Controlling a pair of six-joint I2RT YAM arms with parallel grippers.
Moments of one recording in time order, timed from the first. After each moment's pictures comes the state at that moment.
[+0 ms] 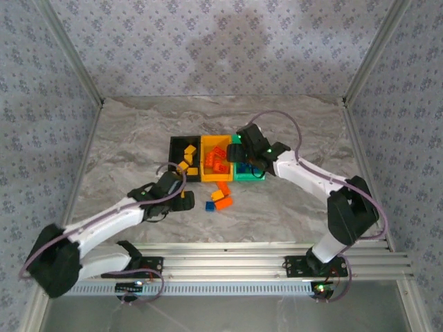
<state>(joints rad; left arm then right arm) -0.69 1.18 0.61 -0.54 -0.20 -0.69 0.66 1.58 1.18 -0.46 0.19 0.56</state>
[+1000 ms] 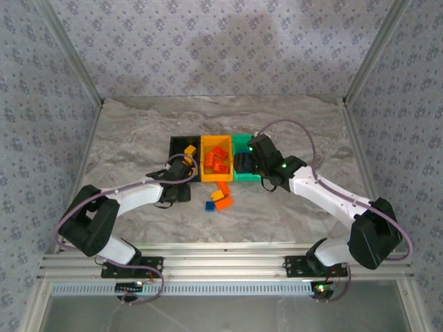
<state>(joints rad) -0.61 1.49 0.72 -0.45 -0.21 -0.62 0.67 1.37 1.02 -0.46 0.20 0.56</state>
